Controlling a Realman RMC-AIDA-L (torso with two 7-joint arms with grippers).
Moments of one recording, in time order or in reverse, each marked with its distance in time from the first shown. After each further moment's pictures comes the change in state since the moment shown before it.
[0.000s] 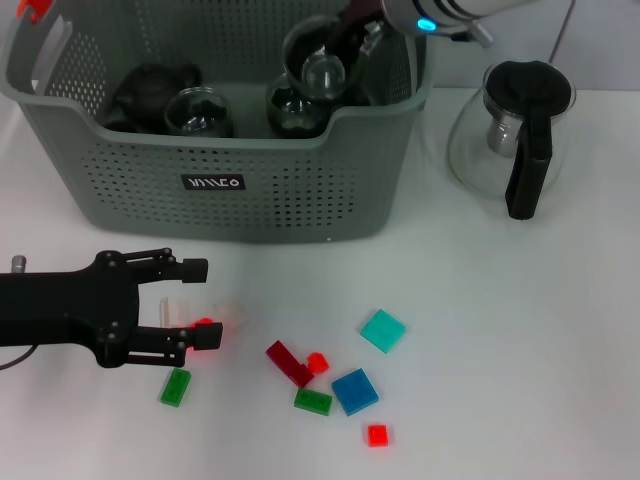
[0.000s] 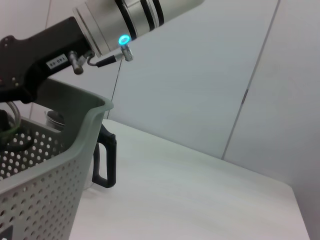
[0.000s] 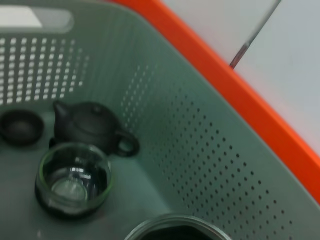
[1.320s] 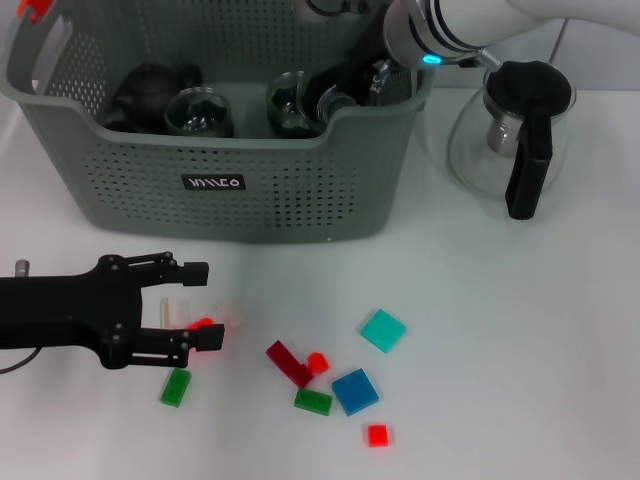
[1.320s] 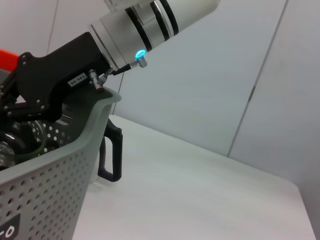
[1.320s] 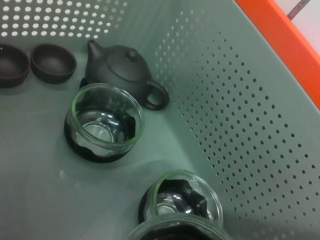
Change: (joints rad) left arm 0.001 0.000 0.003 0.021 0.008 -0.027 0.003; right arm -0.014 0.002 -0.133 0.009 -0.001 -0.033 0.008
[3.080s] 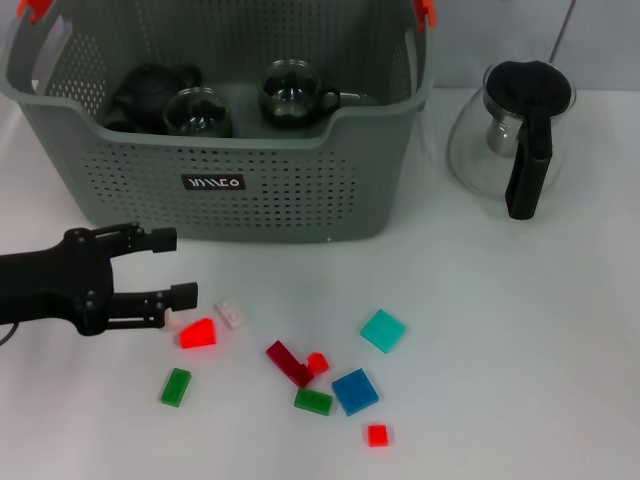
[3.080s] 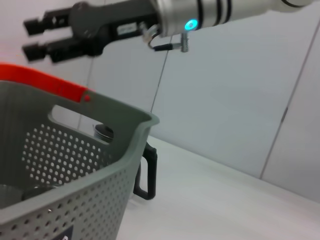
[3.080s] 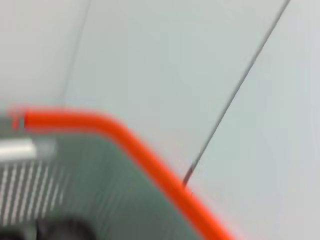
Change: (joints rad) left arm 0.007 0.008 -0.105 -0.002 -0.006 -0.006 -0.008; right arm -0.286 -0.008 -0.001 -0.548 0.165 0.000 -0.004
